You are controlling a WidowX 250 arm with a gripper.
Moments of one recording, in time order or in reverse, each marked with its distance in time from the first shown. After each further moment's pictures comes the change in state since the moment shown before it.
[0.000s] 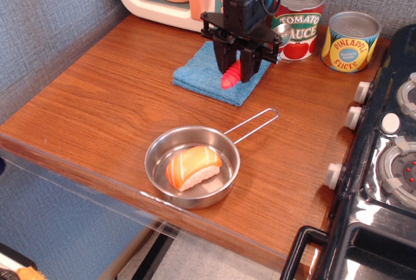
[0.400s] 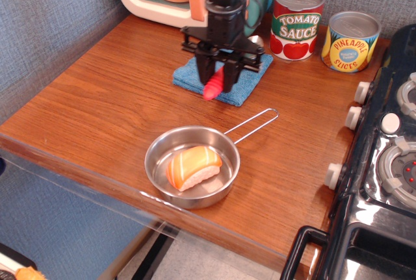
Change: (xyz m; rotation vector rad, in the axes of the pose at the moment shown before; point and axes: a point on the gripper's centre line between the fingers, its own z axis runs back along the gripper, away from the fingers) arm -0.015 0.022 -0.015 0.038 0.058 0.131
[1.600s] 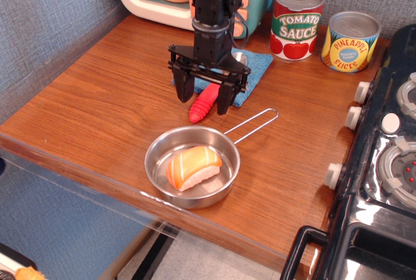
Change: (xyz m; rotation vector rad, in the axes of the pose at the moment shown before) arm -0.023 0.001 -0.004 -0.004 0.074 -0.022
